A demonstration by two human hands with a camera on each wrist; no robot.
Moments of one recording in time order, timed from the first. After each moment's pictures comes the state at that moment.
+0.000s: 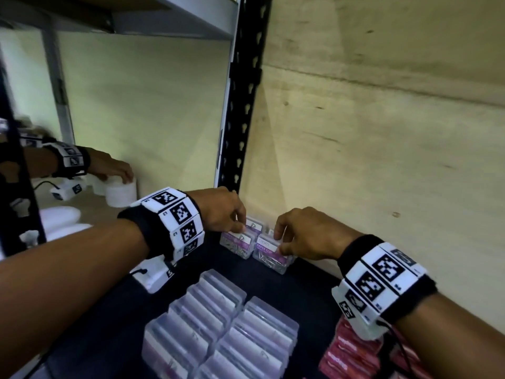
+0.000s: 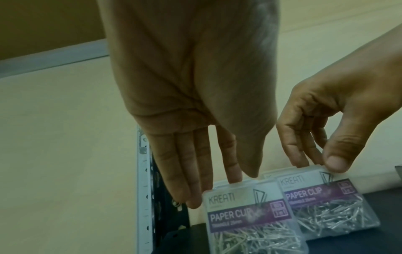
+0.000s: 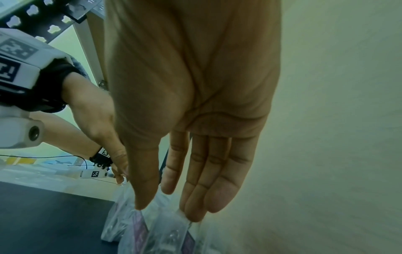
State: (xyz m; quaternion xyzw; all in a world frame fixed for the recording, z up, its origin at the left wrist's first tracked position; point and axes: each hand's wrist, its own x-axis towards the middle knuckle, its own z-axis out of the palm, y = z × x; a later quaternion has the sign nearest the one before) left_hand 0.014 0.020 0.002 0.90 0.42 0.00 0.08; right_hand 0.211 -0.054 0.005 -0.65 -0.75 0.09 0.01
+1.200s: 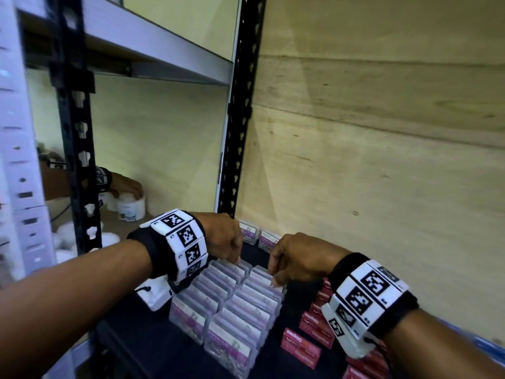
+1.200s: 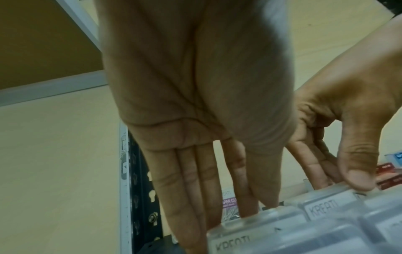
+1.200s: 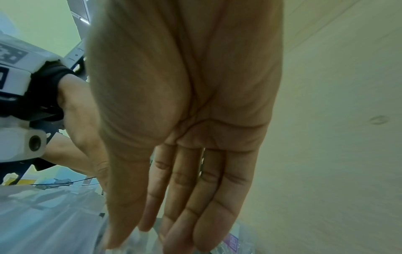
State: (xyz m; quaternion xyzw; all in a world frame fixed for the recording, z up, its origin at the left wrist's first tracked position) left_hand 0.008 -0.069 0.016 0.89 0.43 -0.07 0.11; right_hand 0.193 -0.144 0.016 -0.63 -0.76 0.15 -0.02
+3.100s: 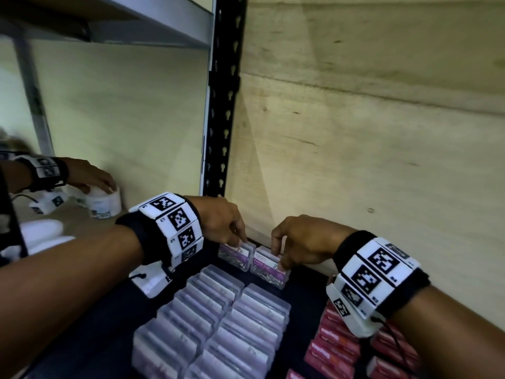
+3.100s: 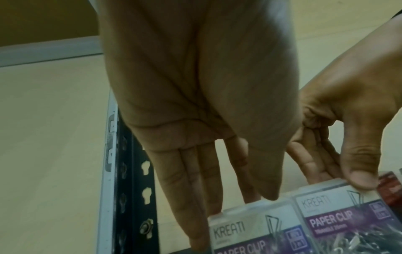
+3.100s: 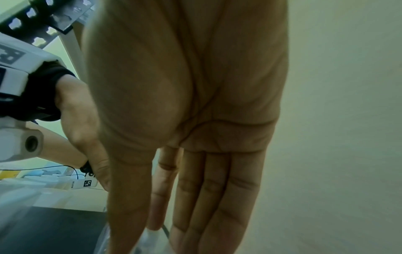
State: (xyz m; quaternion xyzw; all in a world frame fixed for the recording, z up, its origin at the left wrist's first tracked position) left_hand 0.036 0.000 0.016 0.90 0.40 -0.09 0.11; right_hand 0.217 -0.078 0.019 -0.67 -0.73 0.13 -0.07
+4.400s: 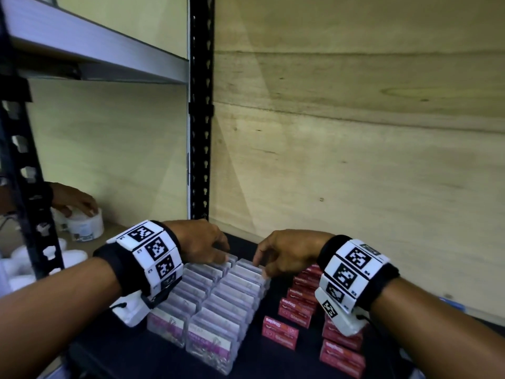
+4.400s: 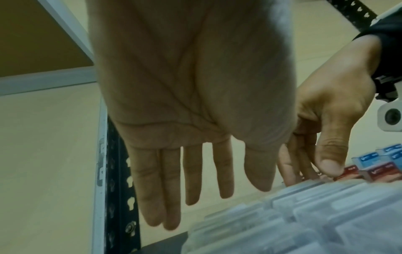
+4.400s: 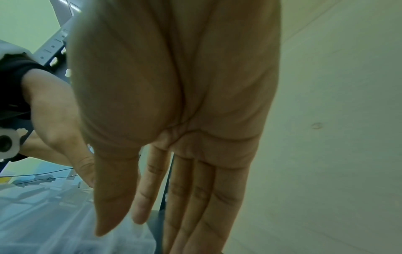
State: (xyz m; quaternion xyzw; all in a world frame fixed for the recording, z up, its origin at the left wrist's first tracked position) left_hand 0.016 -0.074 0.014 0.91 0.40 -0.10 0.08; right_hand 0.213 -0.162 0.024 -0.65 -0.73 0.20 -0.04
